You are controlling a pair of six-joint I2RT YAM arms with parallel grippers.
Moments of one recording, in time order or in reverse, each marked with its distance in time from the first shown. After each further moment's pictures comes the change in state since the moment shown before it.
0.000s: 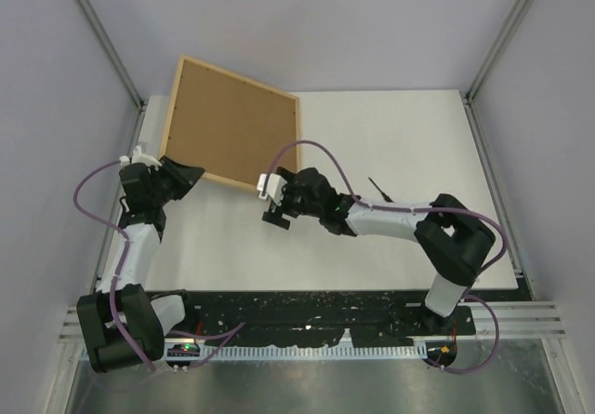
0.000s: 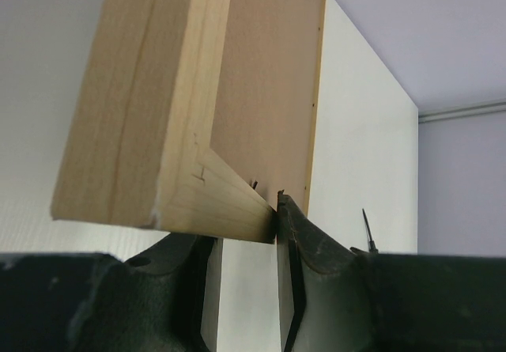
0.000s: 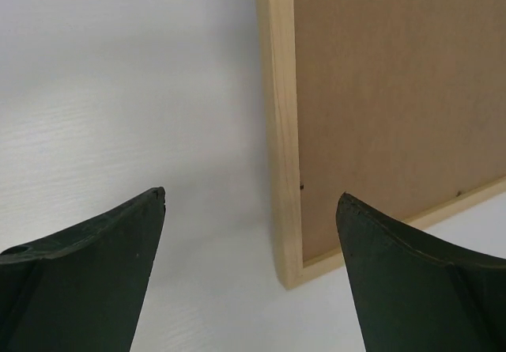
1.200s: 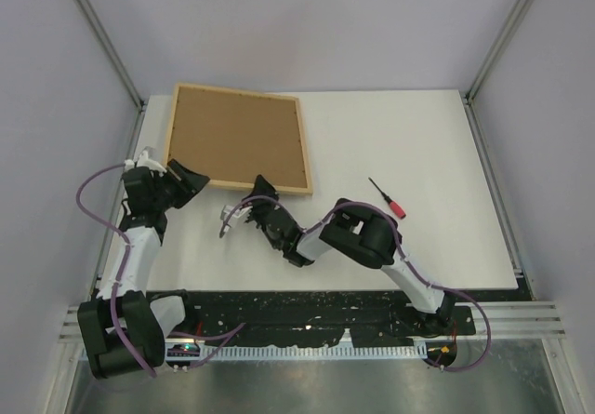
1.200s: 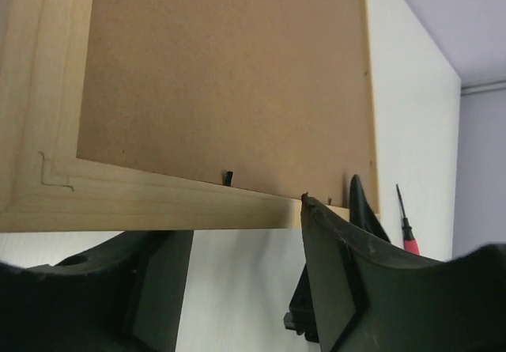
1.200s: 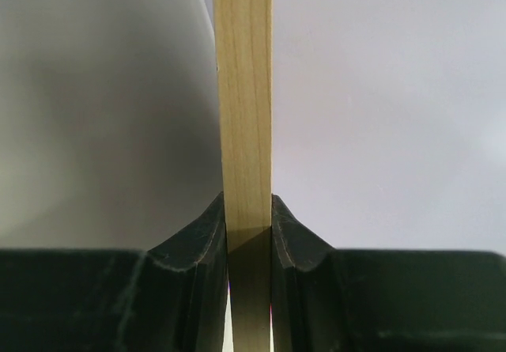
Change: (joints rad) left arm -0.004 -0.040 -0.008 -0.079 -0.011 0.064; right arm 0.238 0.646 0.194 1.019 0.753 -0.841
